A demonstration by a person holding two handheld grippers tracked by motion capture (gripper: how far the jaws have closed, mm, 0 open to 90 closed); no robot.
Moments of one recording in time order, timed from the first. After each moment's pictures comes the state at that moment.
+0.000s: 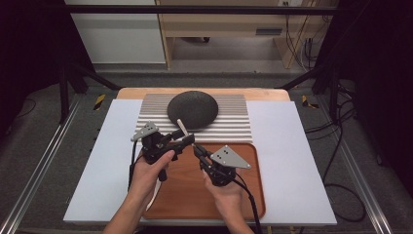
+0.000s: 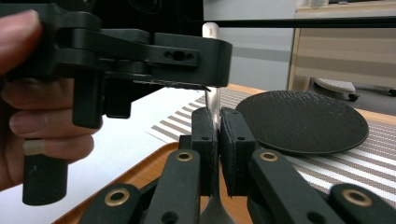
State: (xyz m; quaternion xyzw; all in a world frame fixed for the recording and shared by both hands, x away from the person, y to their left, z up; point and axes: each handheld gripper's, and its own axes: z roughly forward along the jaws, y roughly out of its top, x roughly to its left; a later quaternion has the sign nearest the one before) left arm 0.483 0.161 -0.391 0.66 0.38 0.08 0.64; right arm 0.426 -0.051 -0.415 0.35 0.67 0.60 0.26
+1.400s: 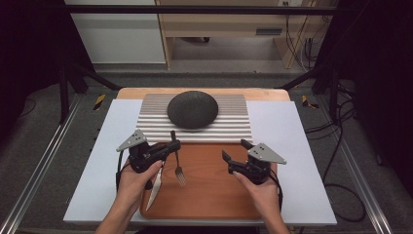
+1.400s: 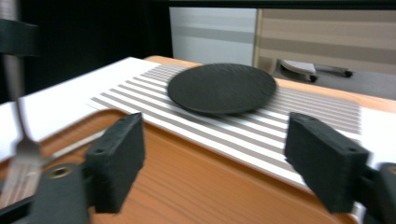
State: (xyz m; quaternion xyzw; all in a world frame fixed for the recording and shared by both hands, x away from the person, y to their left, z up) left arm 0.459 0.195 -0.397 0.70 0.34 0.09 0.62; right arm 0.444 -0.147 -0.433 0.39 0.68 0.56 0.28
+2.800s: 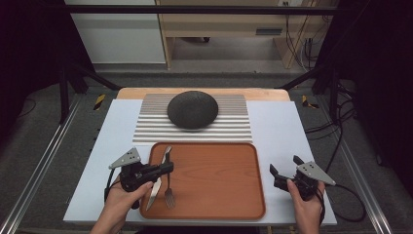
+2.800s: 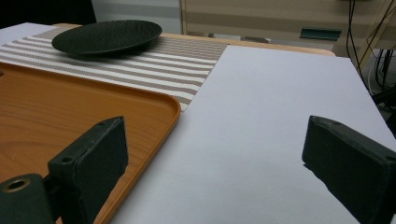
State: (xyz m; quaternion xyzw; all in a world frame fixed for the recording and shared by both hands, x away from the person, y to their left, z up) left arm 0.427 0.216 -0.420 0.75 0.32 0.06 0.58; right arm 0.415 -0.271 -0.483 0.47 0.65 0.49 0.34
